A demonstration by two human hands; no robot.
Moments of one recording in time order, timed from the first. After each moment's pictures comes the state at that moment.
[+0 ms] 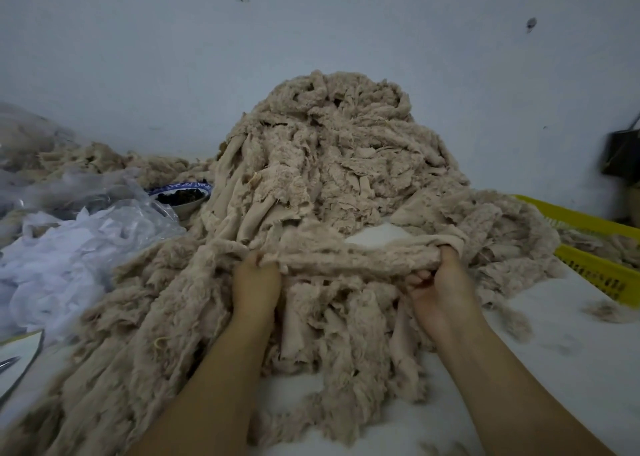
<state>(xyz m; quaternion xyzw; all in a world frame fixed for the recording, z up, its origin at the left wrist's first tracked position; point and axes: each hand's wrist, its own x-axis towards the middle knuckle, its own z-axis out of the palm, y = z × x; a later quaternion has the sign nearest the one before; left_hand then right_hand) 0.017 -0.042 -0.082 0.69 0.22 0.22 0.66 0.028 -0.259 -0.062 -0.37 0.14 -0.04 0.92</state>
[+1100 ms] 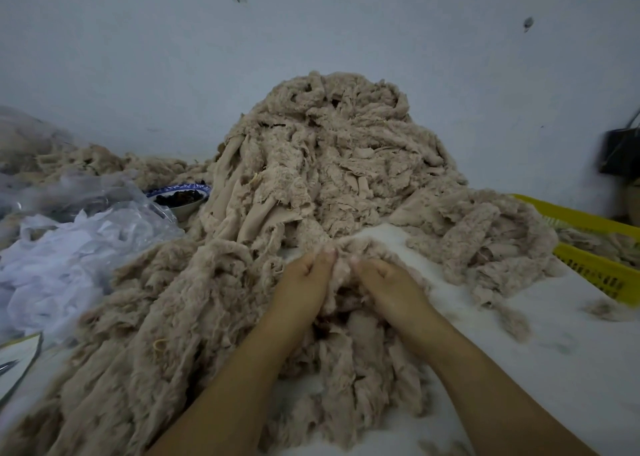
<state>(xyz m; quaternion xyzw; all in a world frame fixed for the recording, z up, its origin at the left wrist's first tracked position) -0.007 -0.086 -0.071 0.76 0.00 0.12 0.64 0.015 -0.230 -0.077 -0.81 -0.12 -0.01 0.58</state>
